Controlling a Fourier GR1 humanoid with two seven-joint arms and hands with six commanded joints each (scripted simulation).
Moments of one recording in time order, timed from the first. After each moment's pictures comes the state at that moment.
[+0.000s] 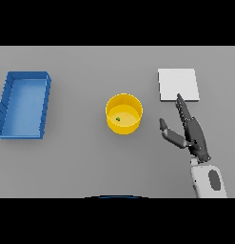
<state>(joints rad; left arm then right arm) -0.87 0.57 0.05 -0.69 -0.51 0.00 0.53 0.01 -0.09 0.08 -1.59 0.14 0.04 -0.11</state>
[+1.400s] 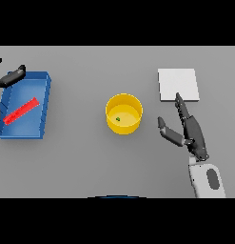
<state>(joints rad) -0.54 0.51 0.06 -1.17 -0.42 -0.22 0.60 0.00 -0.09 0.09 -1.59 0.17 0.02 -0.07</state>
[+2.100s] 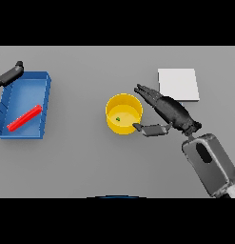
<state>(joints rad) -0.52 0.49 0.09 -1.23 -0.38 -0.19 0.56 -0.34 -0.34 0.35 -1.51 0.52 0.23 -0.07</state>
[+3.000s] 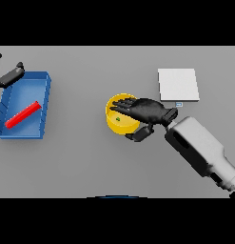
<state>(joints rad) -0.51 0.47 0.11 -1.22 -0.36 -0.18 0.53 -0.61 -0.37 0.61 -1.28 0.72 0.42 -0.18</state>
